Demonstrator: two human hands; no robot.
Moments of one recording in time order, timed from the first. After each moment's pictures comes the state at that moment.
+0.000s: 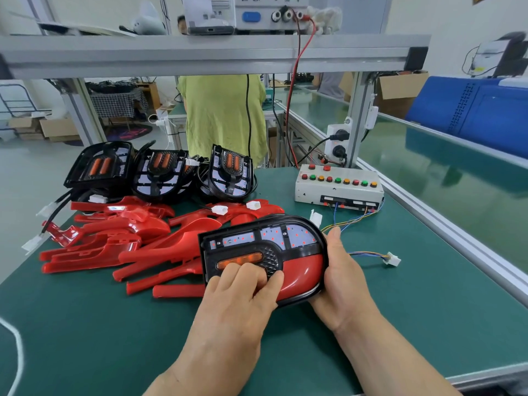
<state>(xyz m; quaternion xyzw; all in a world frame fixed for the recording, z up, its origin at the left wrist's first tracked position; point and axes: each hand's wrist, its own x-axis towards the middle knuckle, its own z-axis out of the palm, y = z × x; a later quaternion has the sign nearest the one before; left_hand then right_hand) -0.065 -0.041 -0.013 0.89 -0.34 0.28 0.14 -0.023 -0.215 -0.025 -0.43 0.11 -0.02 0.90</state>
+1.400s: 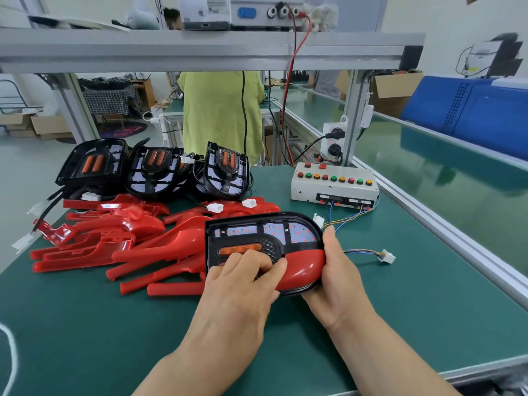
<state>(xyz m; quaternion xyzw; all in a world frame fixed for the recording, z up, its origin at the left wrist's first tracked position) -0.062 -0.051 0.001 0.90 -0.33 0.23 0.19 -0.028 -0.214 -0.021 -0.39 0.11 -0.03 0.91</state>
